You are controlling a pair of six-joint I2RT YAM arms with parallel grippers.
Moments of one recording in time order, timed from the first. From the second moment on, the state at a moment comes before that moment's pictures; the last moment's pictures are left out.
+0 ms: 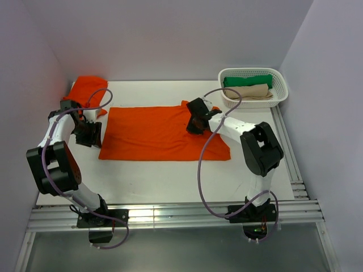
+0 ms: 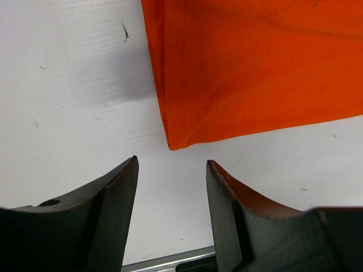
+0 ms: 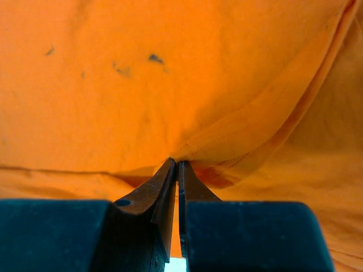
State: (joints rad) left arm 0.28 1.62 1.20 -0.90 0.25 0.40; right arm 0.55 1.85 1.27 -0.40 0.15 0.86
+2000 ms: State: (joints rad) left arm 0.22 1.62 1.19 -0.88 0.26 0.37; right arm 0.50 1.90 1.30 -0.48 0.24 0.79
